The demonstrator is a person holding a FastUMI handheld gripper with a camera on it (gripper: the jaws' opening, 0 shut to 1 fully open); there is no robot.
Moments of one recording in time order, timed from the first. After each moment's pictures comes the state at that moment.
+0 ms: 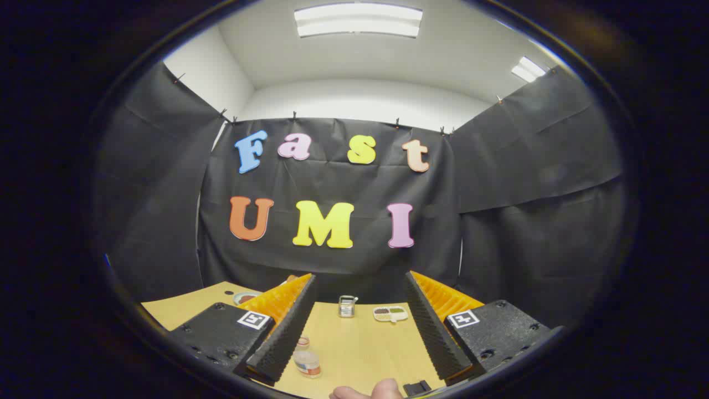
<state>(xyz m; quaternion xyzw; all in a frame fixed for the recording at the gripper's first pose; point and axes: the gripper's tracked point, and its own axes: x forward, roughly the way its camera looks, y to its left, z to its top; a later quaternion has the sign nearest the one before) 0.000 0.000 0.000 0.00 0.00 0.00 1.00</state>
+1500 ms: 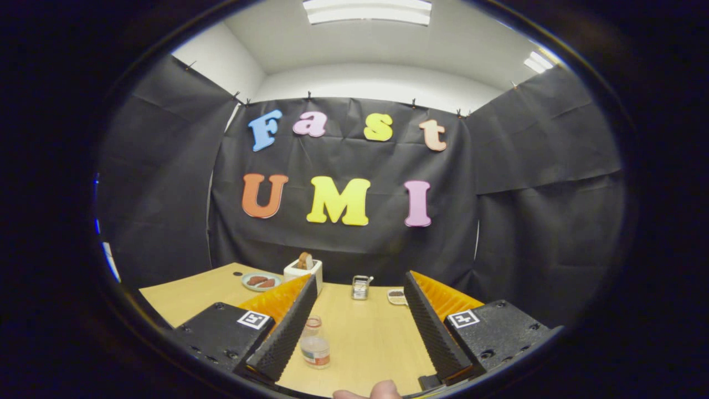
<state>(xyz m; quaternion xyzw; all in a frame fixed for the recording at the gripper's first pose) 0.020 0.036 -0.084 -0.01 0.05 0.04 1.00</state>
